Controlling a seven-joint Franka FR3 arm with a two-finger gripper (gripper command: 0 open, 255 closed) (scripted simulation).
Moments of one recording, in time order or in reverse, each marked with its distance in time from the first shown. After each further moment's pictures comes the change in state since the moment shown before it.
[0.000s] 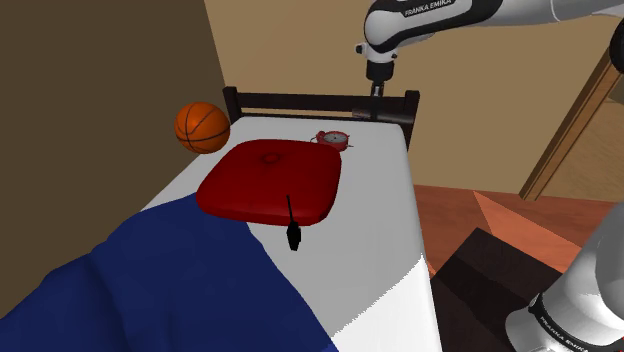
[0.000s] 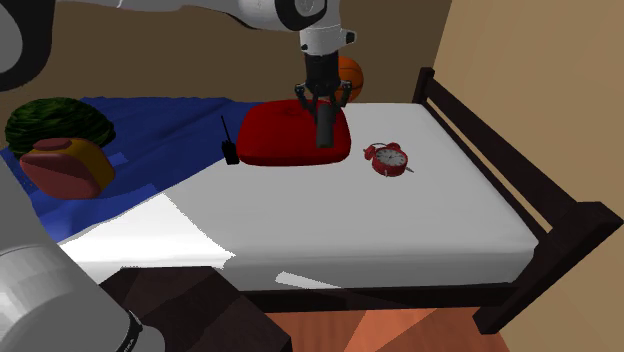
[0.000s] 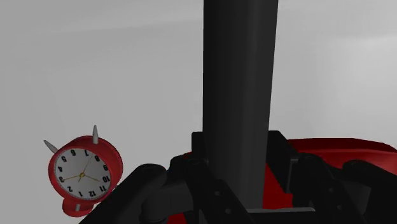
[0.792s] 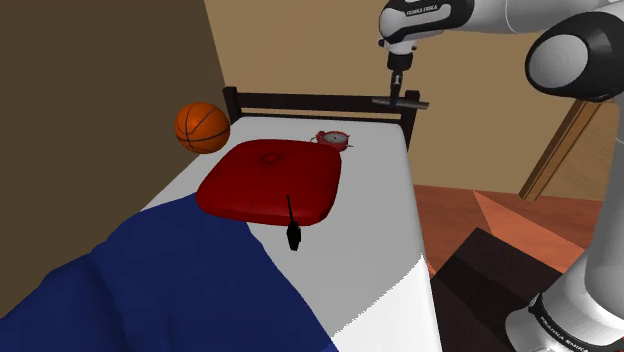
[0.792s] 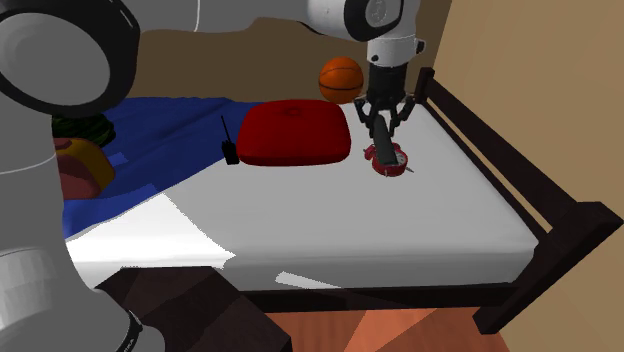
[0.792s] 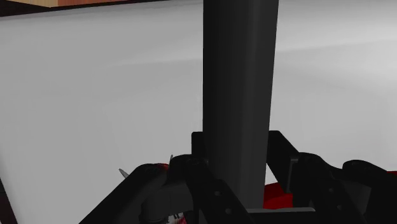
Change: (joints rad) arm -0.182 0.235 -0.076 0.296 0.094 -0.061 -0.259
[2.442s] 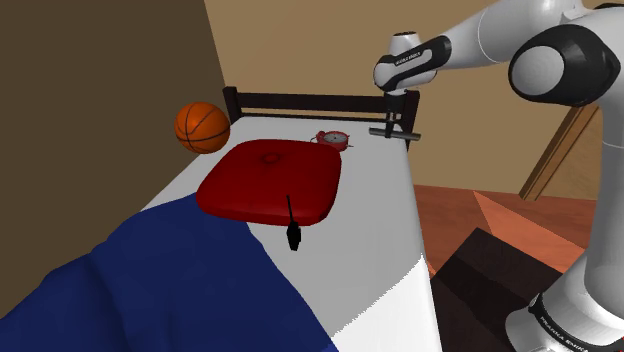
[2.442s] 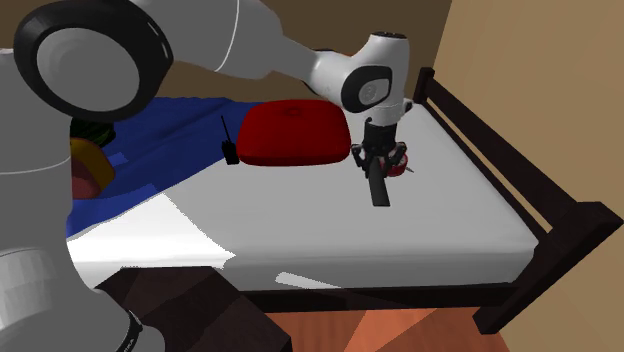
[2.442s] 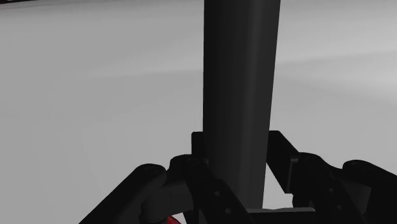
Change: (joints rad) arm -0.004 0.070 0.011 -0.229 0.025 0.296 -0.016
